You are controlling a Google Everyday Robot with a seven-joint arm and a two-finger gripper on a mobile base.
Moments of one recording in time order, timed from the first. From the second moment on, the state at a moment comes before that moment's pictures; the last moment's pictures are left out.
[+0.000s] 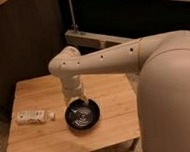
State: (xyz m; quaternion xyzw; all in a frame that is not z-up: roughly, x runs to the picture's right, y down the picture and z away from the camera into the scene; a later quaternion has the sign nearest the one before) arm -0.101 0.096 0.704 -0.26 0.23 0.64 0.68
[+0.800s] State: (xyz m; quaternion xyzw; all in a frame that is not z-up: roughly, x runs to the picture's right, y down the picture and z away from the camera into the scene) arm -0.186 0.069 0.695 -0.30 0.01 0.37 0.88
